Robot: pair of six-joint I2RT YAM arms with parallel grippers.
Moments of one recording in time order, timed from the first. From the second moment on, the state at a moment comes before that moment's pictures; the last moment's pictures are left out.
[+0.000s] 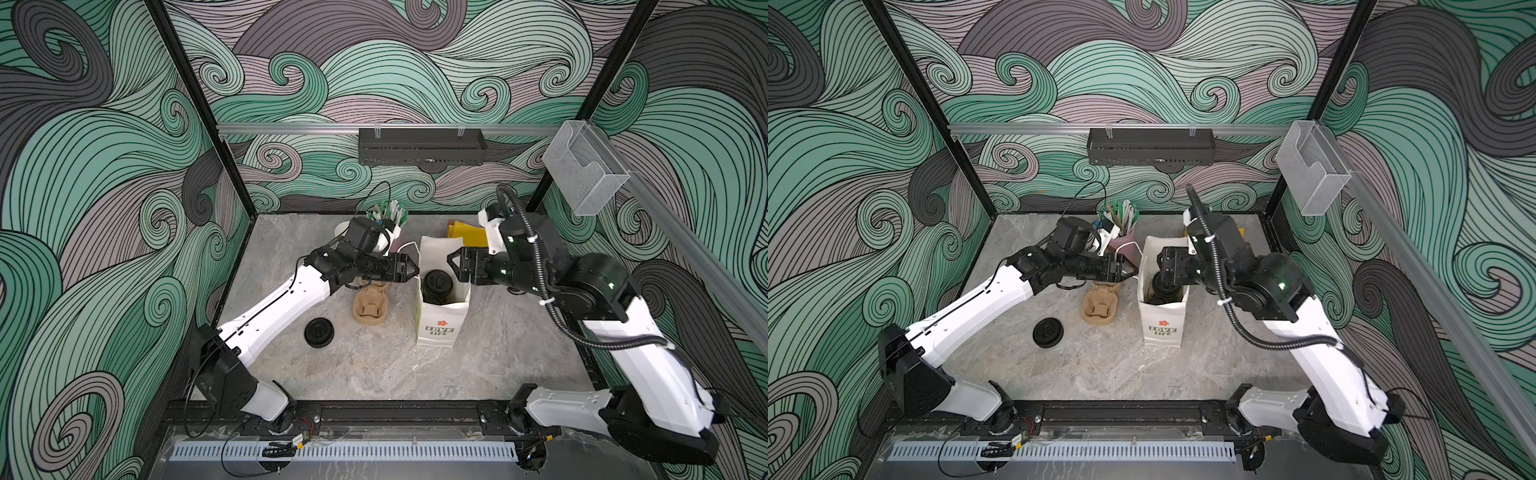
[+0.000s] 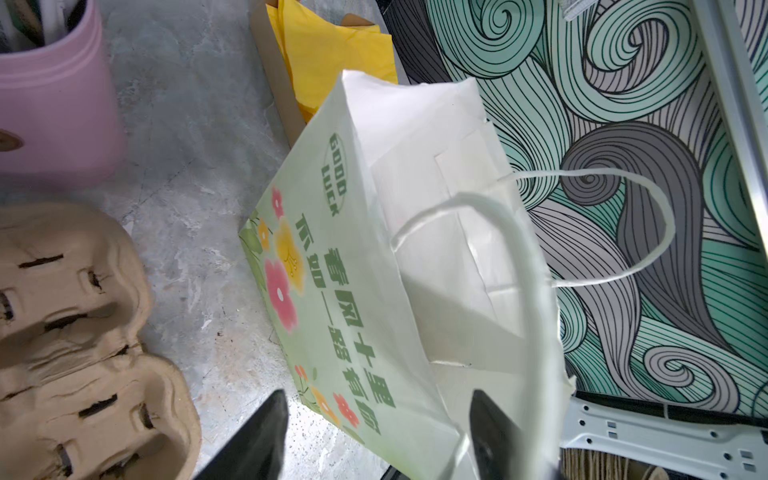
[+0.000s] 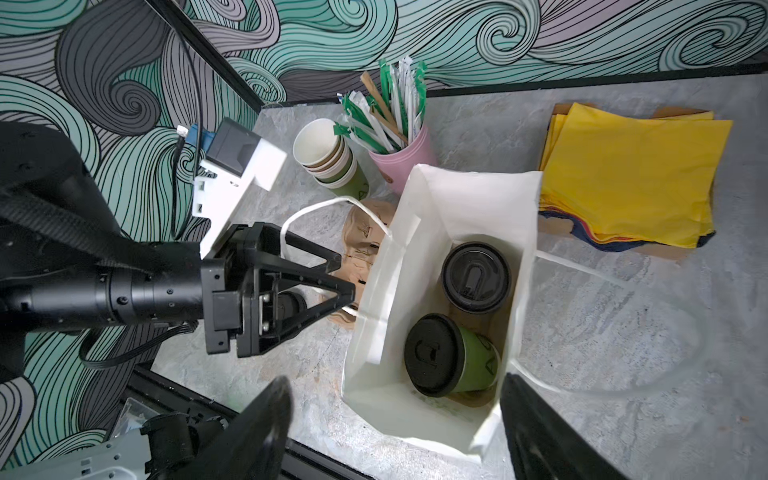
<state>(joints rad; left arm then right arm) -0.68 1.47 1.40 -0.59 0.39 -0.52 0.75 1.21 1.81 -1.29 0.19 0.54</state>
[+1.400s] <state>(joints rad) -0.49 2.05 2.32 -1.03 -0.01 -0.54 0.34 1.42 1.90 -1.41 0.20 0.48</state>
